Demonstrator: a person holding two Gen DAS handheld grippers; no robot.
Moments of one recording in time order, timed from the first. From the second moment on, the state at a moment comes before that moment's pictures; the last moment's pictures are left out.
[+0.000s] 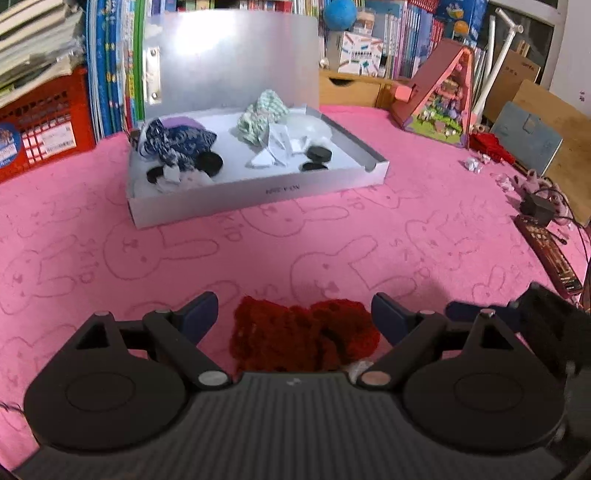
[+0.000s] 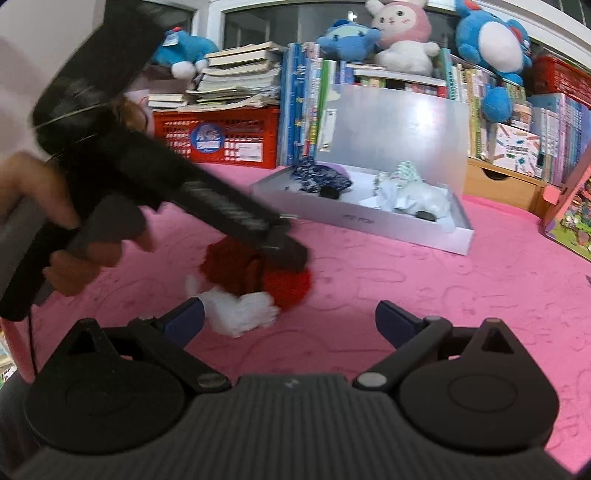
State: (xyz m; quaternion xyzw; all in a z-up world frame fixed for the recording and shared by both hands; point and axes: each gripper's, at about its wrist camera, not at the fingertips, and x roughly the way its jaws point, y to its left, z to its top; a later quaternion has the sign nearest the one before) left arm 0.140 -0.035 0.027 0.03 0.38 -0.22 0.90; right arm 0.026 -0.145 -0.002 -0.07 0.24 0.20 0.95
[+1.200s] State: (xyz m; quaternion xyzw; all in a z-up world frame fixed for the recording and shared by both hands) left arm 0.115 -0.020 0.035 0.01 0.35 -0.21 0.91; right arm 0.033 -0.192 -0.003 -0.01 0.27 0.11 0.96
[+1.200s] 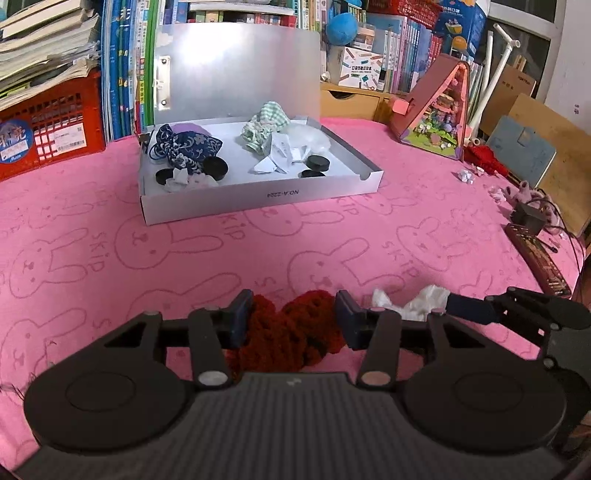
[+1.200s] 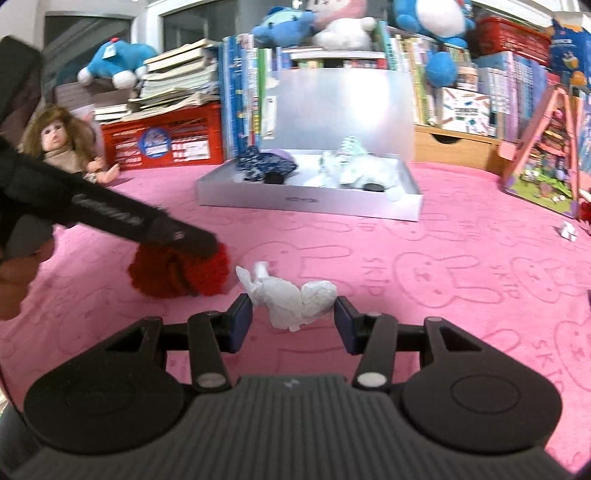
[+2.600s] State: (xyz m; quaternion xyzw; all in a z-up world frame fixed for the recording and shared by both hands) left arm 0.107 -0.036 0.025 0.01 0.33 -0.12 0.94; right arm 0.052 -0.202 0.000 0.02 0.26 0.07 0.96
